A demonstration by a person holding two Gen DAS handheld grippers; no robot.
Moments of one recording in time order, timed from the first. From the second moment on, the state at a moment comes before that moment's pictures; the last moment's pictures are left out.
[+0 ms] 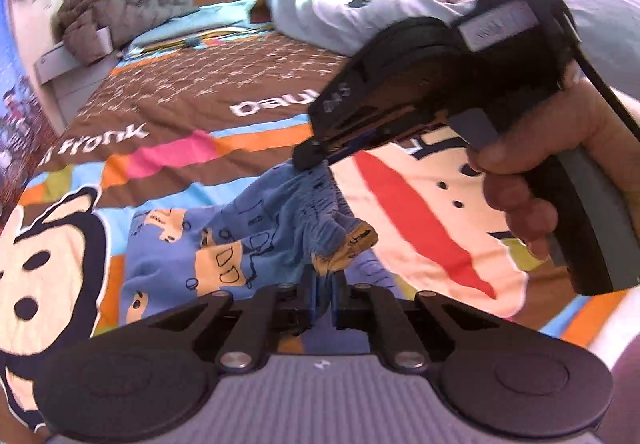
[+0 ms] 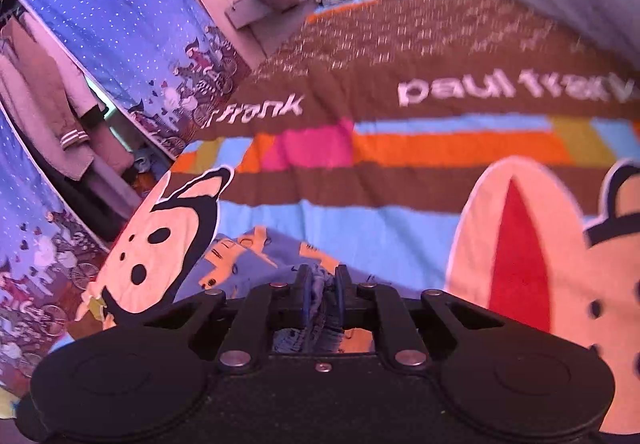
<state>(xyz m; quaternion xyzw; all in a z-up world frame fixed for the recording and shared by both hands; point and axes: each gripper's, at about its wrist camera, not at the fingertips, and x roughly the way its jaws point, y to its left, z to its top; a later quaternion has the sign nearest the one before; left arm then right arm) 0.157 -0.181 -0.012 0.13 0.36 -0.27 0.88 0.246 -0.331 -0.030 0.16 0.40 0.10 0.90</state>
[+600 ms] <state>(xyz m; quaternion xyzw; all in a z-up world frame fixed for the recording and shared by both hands) 0.156 -0.061 -0.008 -0.03 0.33 -0.25 0.91 0.244 -0.331 -0.061 0.09 0.43 0.02 0.90</state>
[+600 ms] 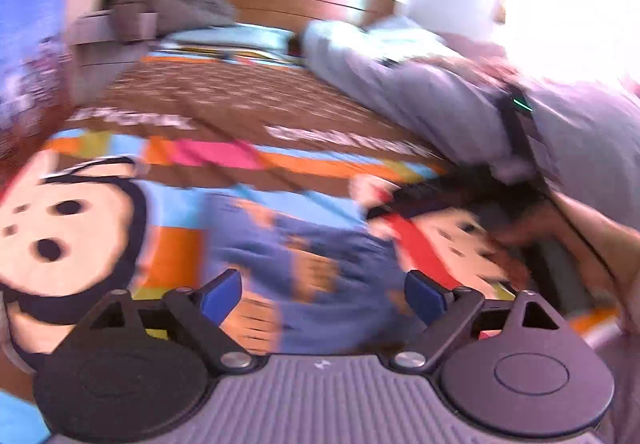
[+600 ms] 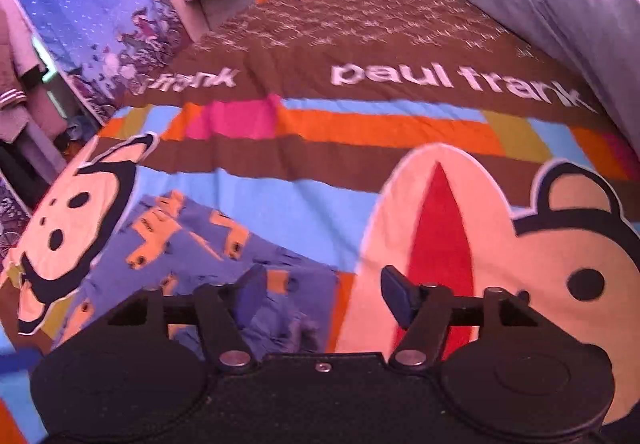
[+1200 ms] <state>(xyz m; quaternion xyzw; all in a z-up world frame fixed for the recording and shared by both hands) 0.166 -0.026 -0.080 -0.11 0.40 -0.16 0.90 0.214 -0.286 -0.066 -0.04 0.50 0.09 0.86</state>
